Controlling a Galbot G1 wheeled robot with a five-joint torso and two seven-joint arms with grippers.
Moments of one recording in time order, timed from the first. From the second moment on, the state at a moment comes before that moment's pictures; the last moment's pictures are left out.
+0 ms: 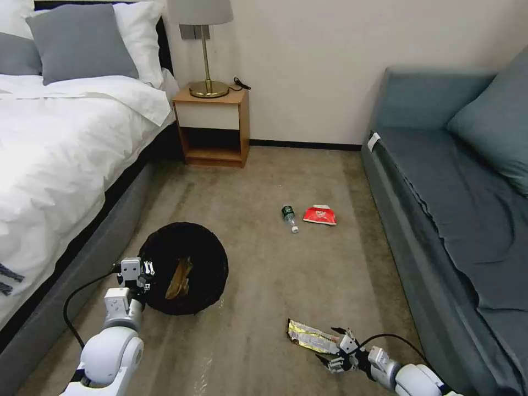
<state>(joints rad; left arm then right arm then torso) 1.42 -1.20 -0.57 -1.89 -0.27 0.17 -0.22 -1.25 0.91 0.03 1.30 0.14 0.13 -0.38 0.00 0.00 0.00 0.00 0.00</state>
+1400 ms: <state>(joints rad) 1.42 -1.20 -0.57 -1.87 -0.27 0.15 -0.21 -1.16 0.96 0.05 1.13 0.12 0.14 -0.52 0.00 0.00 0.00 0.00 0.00</state>
